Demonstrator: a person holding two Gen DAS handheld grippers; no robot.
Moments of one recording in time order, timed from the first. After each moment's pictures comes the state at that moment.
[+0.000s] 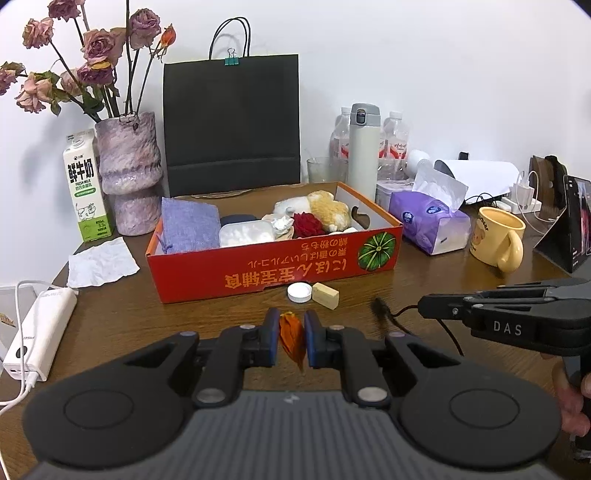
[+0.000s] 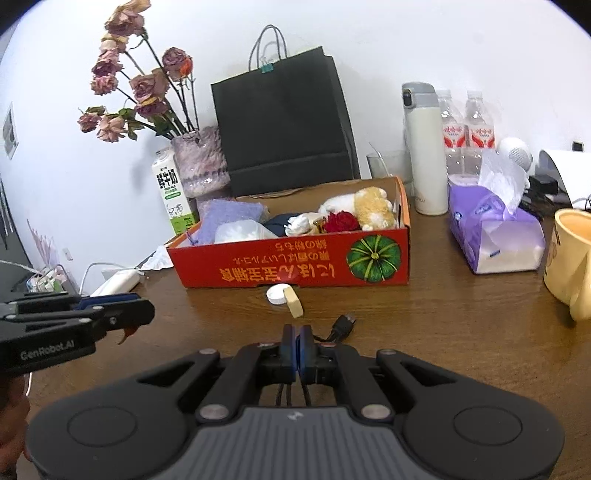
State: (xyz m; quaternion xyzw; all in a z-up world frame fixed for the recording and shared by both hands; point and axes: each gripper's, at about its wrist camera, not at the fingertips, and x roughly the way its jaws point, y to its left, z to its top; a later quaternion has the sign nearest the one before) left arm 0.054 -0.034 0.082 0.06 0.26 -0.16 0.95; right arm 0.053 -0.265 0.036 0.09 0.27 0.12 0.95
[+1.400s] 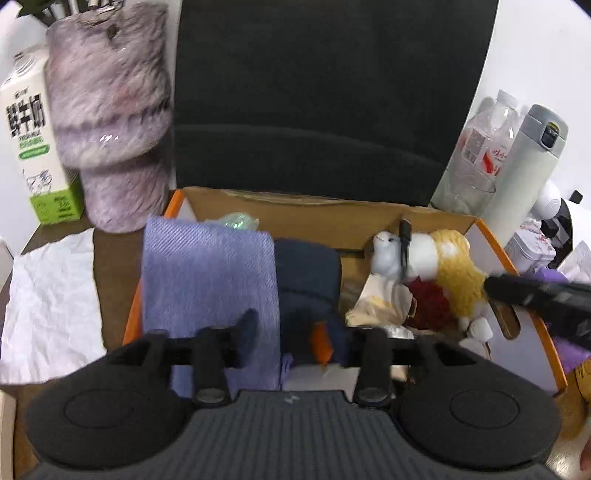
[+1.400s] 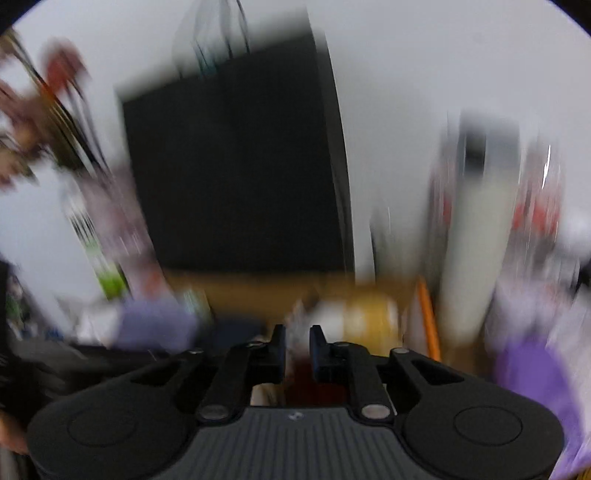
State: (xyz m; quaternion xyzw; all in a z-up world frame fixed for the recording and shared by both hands) left arm 0.342 -0.024 0.073 -0.03 0.40 -0.10 0.91; right arm 0.320 -0.255 0.092 0.07 0.33 0.08 0.94
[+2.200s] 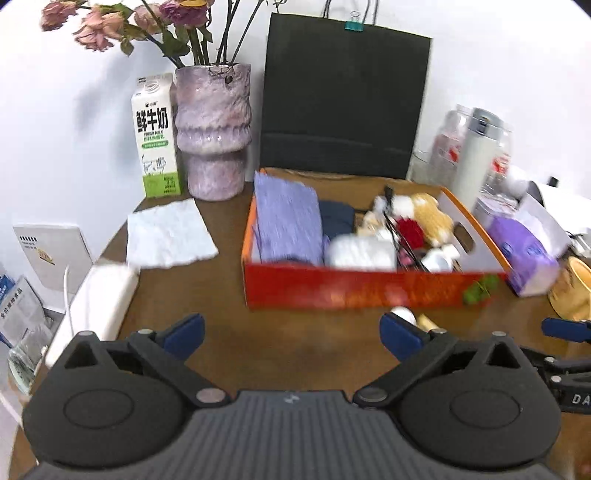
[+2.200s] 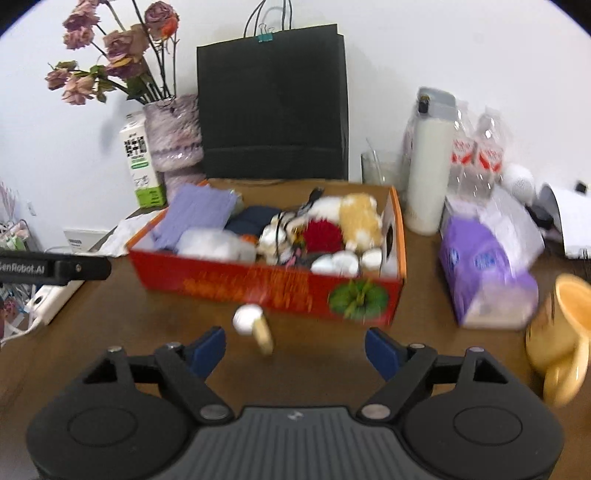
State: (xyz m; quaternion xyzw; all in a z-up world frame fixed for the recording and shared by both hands) left arm 0.135 0.022 0.111 -0.01 0.34 -0.05 0.94; right arm 0.120 -0.245 0.078 0.02 0.34 0.08 0.94
